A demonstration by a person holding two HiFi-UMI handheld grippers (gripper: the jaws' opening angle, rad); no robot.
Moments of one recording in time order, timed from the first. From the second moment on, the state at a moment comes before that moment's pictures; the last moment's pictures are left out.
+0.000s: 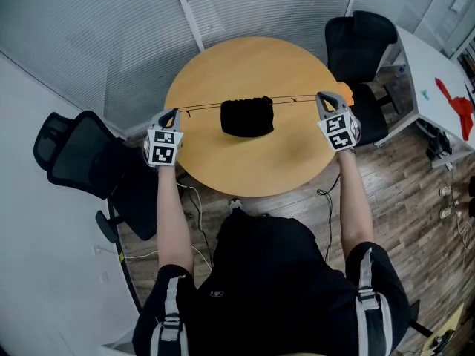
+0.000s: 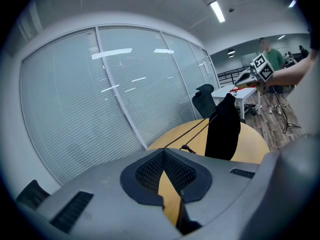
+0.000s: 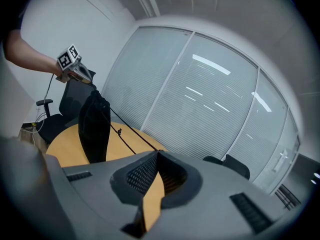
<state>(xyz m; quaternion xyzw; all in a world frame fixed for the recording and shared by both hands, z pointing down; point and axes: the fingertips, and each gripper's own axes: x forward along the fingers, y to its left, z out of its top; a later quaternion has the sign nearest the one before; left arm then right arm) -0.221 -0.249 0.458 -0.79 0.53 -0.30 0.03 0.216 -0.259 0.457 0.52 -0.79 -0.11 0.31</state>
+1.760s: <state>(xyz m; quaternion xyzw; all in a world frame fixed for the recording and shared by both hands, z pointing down) -0.249 -0.324 0.489 -0.81 0.50 -0.31 -0.03 0.217 -0.327 0.490 0.50 -0.78 -0.07 0.36</state>
